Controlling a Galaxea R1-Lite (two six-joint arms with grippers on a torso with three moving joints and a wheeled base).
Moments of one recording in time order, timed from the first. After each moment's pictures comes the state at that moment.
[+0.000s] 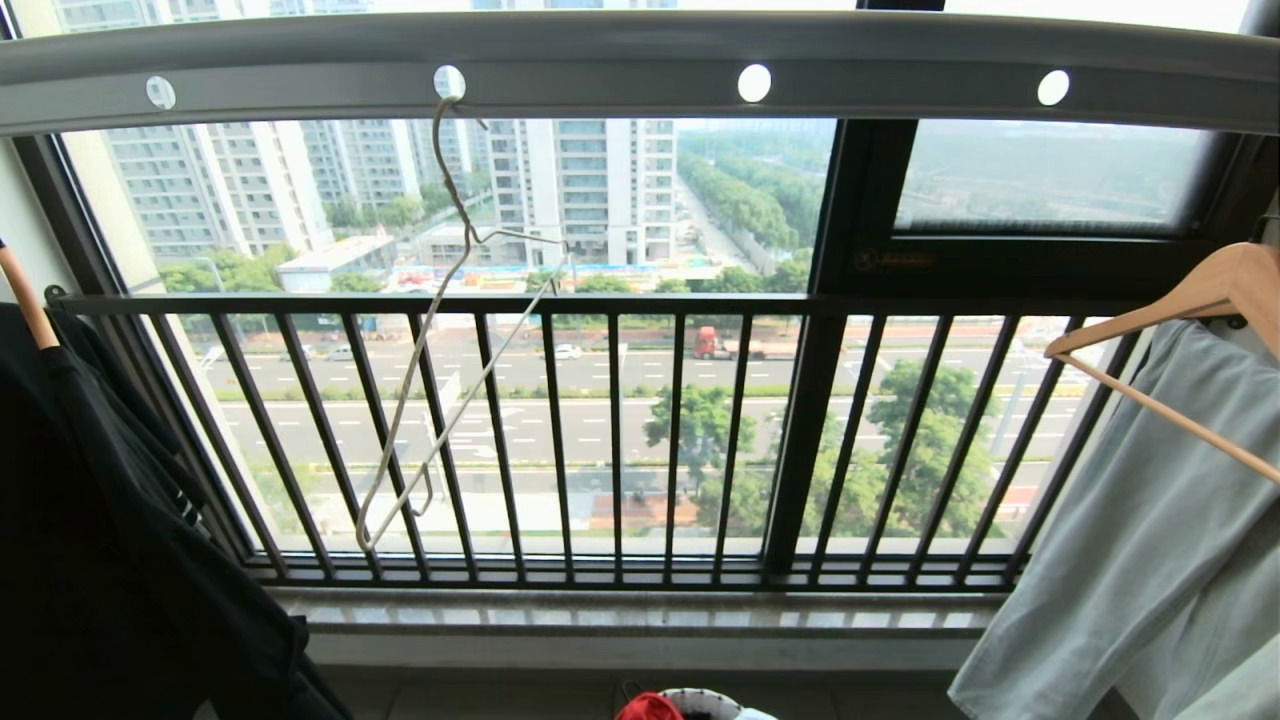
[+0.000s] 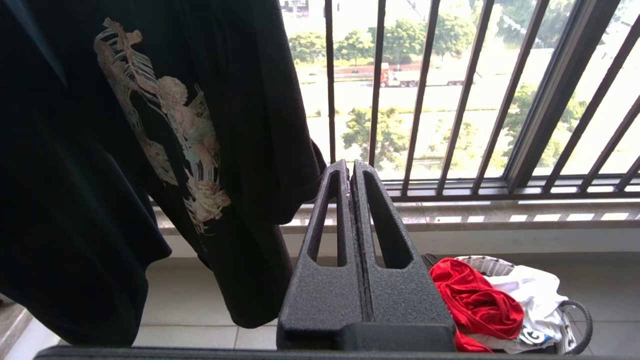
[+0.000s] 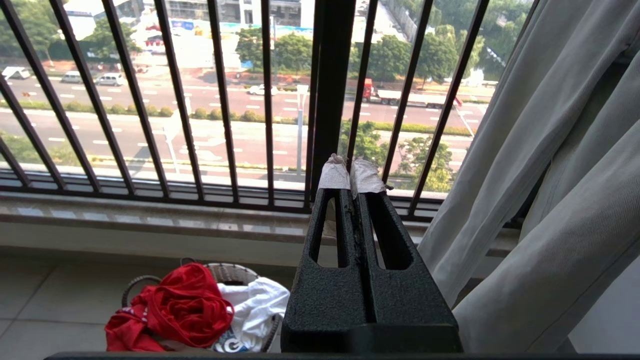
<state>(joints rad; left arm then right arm) -0.01 0.00 -0.01 0.04 -0.02 0.03 0.01 0.00 -0.01 0.02 0.01 -0.04</state>
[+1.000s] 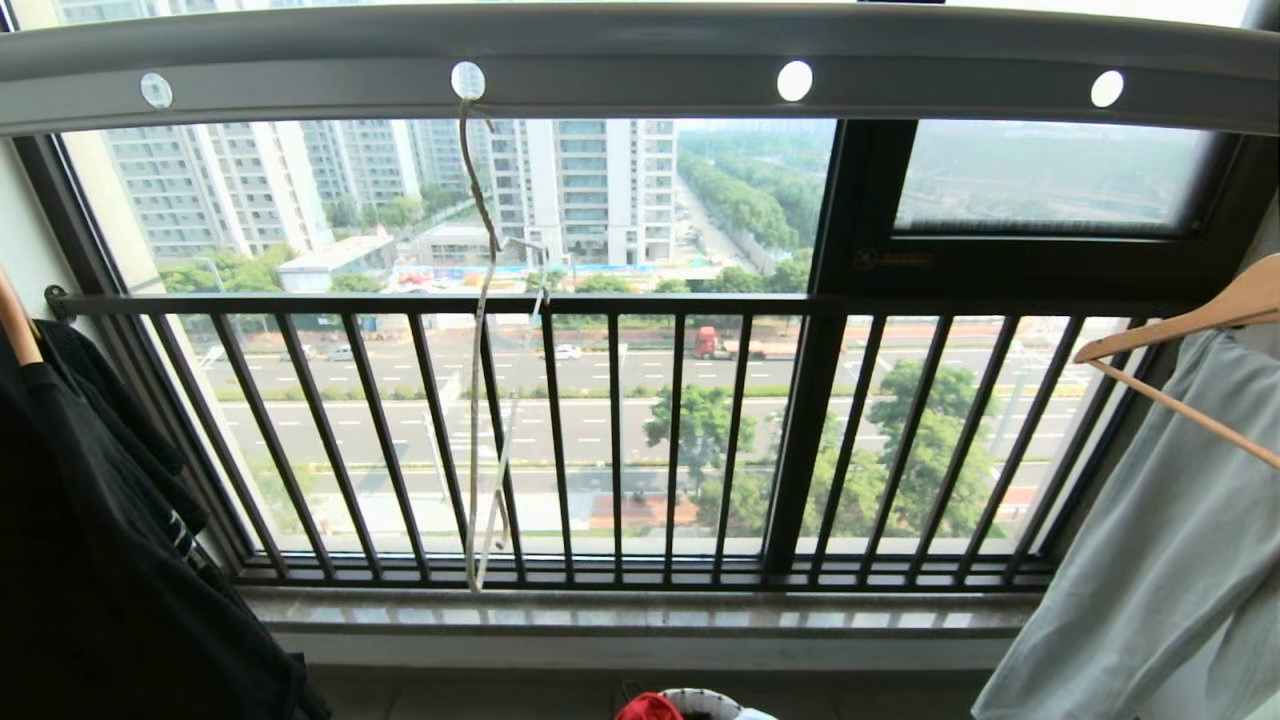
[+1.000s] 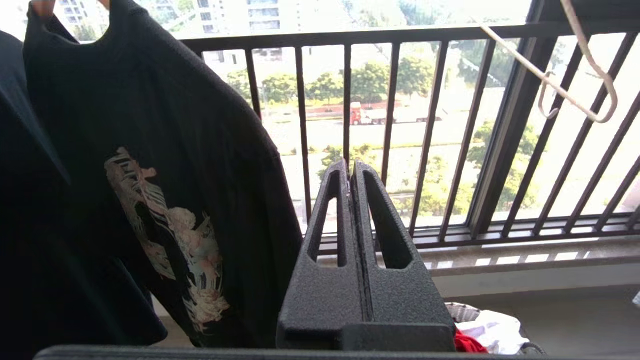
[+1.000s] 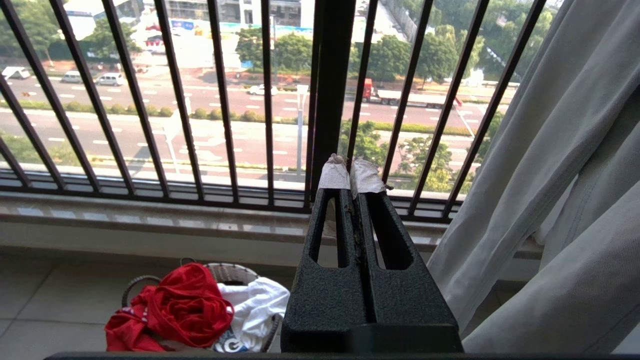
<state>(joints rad) -0.01 0.21 -0.36 0.05 -0.09 0.01 0.01 0.00 -0.01 0.02 0.01 -0.04</state>
